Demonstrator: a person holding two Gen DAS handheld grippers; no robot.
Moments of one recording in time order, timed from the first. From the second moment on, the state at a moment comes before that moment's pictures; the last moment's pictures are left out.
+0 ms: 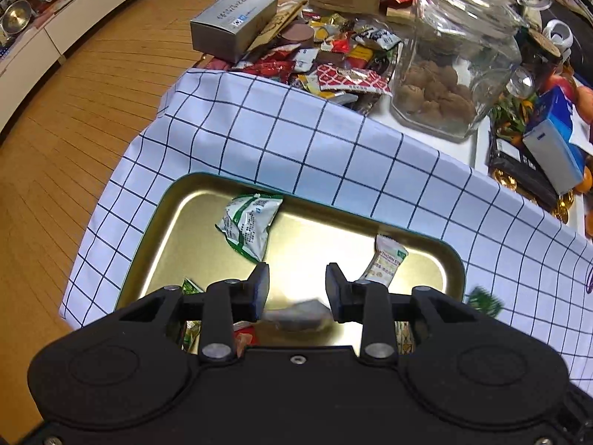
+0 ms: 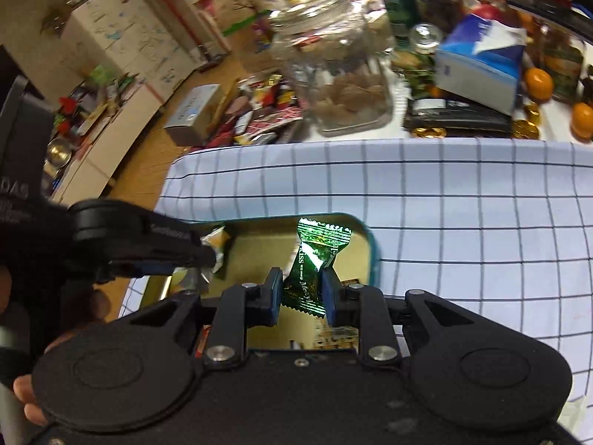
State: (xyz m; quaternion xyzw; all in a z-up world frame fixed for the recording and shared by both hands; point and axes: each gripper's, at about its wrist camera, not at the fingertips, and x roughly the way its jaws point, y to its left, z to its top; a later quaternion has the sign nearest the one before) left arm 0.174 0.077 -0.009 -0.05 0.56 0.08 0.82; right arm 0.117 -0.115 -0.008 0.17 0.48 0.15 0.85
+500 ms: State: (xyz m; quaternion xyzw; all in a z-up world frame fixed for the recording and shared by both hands) left arm 0.173 0.055 -0.017 -0.01 0.58 0.06 0.82; right arm 0.125 -0.124 -0.015 0.20 0.50 0.13 0.83
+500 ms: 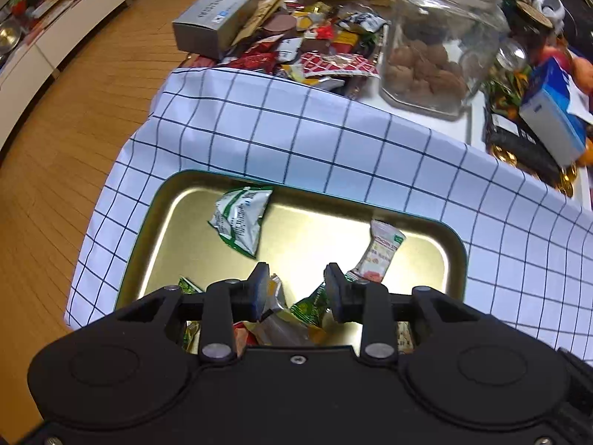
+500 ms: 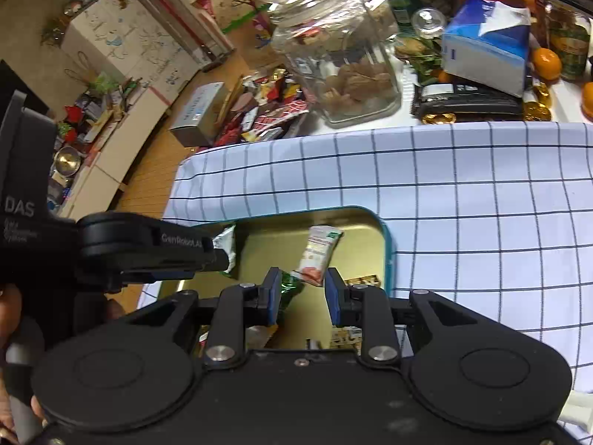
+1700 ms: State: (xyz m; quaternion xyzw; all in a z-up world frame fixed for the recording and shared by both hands) left arm 0.142 -0.079 -0.045 0.08 0.63 -0.09 0.77; right arm 0.084 -0.282 -0.043 0.17 0.58 -0.03 0.80
